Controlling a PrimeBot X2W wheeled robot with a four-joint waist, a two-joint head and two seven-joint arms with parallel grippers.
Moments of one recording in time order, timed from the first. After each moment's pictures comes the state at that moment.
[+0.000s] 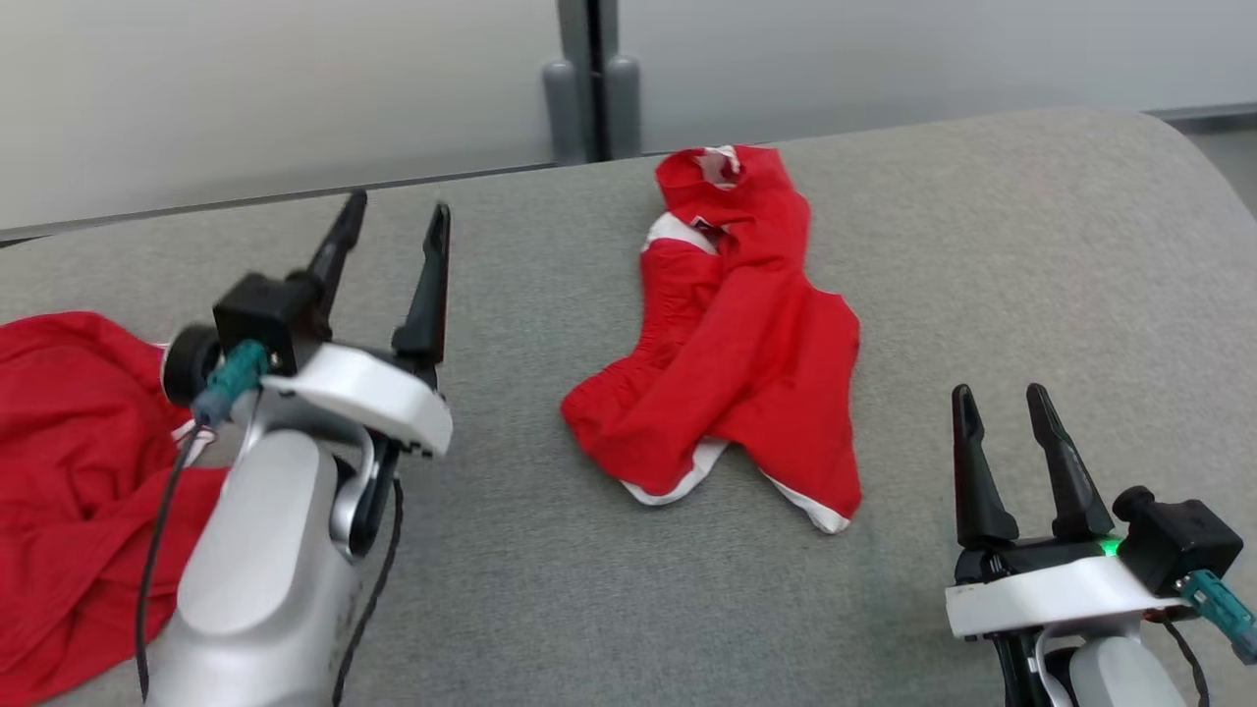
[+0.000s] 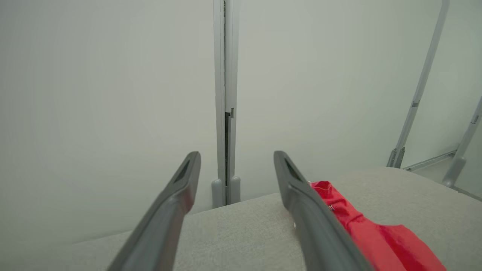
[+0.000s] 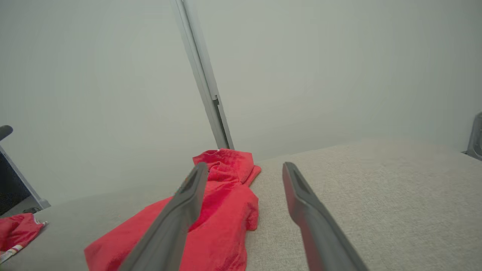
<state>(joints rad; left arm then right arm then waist) -0.59 0.10 -0.23 0.55 -0.28 -0.10 -0.26 -0.14 -0.05 0.11 0.21 0.31 0.13 -0.26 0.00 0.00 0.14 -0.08</state>
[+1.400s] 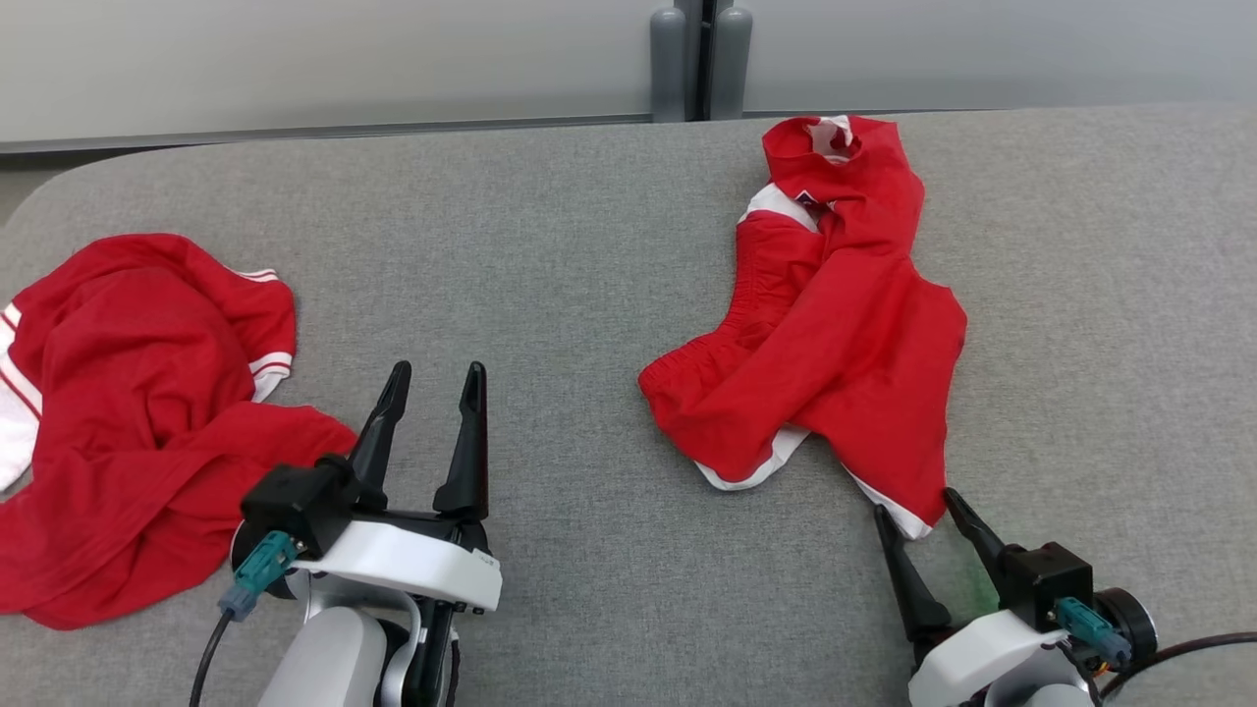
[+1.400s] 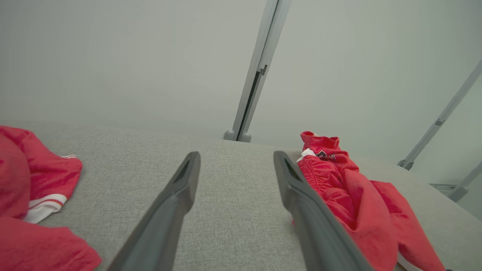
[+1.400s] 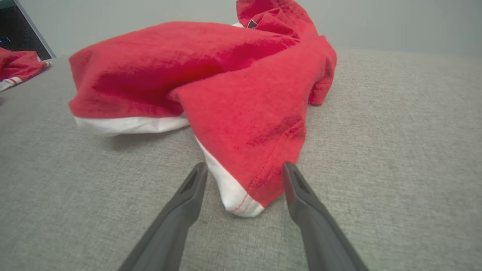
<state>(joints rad) -0.22 0.05 -0.24 0.25 -0.40 -0.02 -0.26 -0.17 -0.11 0.26 0.53 0.16 0.13 -0.26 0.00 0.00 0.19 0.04</state>
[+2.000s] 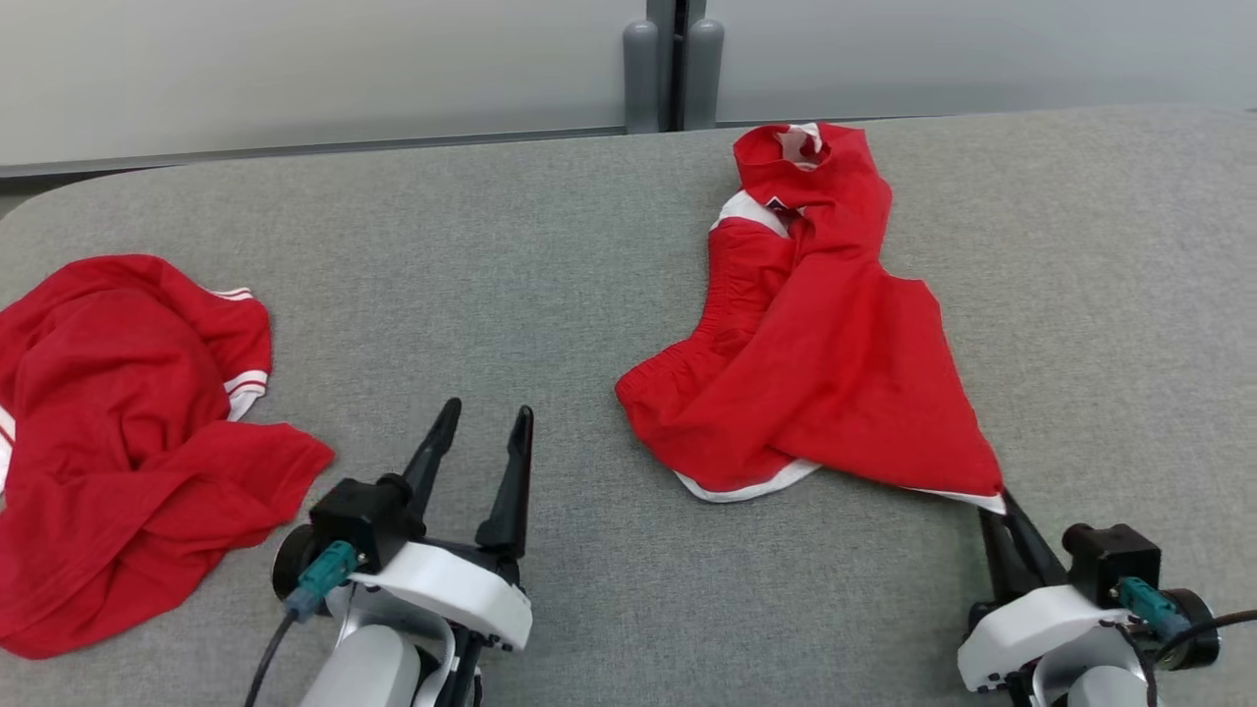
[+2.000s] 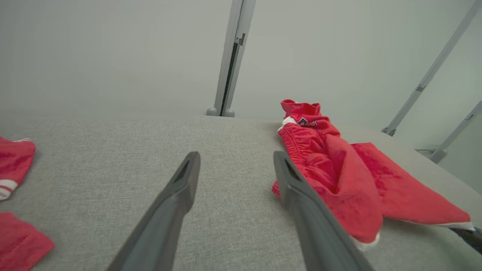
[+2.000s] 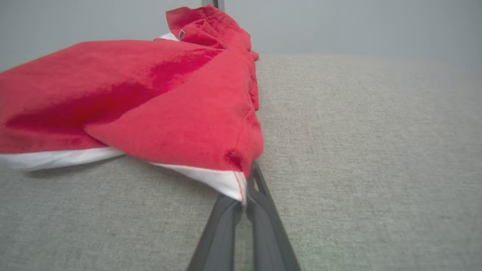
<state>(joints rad) -0.23 0.05 -0.31 0.34 -0.40 -0.03 -0.26 -0.21 -0.10 0.11 0.60 0.11 0.13 -0.26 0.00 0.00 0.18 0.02</state>
